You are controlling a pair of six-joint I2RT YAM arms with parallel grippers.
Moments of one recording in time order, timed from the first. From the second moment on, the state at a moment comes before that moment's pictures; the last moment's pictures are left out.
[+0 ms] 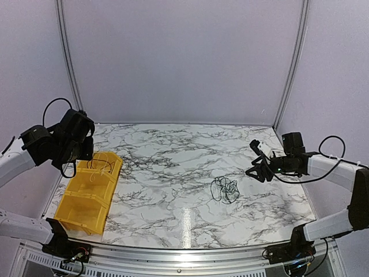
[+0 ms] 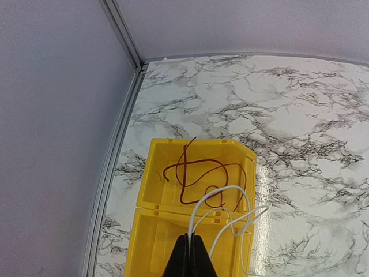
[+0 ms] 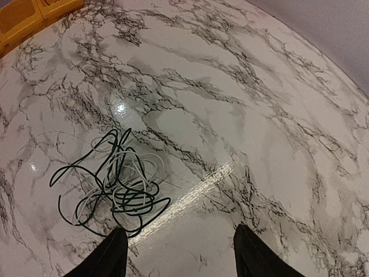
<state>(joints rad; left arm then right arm) -0.70 1.07 1.09 -0.91 -0.73 -0.45 0.12 1.25 0.69 -0.27 -0.59 -0.56</state>
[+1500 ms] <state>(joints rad) -0.45 1.30 0.87 -0.87 -0.45 -0.72 0.12 1.26 0.70 -0.30 -0.59 -0.60</state>
